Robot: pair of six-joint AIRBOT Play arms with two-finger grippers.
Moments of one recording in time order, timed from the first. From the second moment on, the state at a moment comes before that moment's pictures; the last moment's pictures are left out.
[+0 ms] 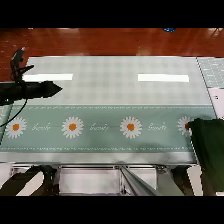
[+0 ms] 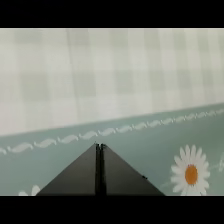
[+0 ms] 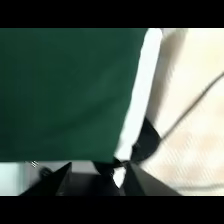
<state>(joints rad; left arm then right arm) 0.11 -0.99 0.89 0.82 -0.98 -1.20 -1.20 -0.78 0.91 -1.79 1.68 1.73</state>
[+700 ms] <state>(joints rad) -0.19 -1.26 1.44 1.25 -1.02 -1.48 -0.01 -1.18 1.32 -1.38 1.12 1.64</state>
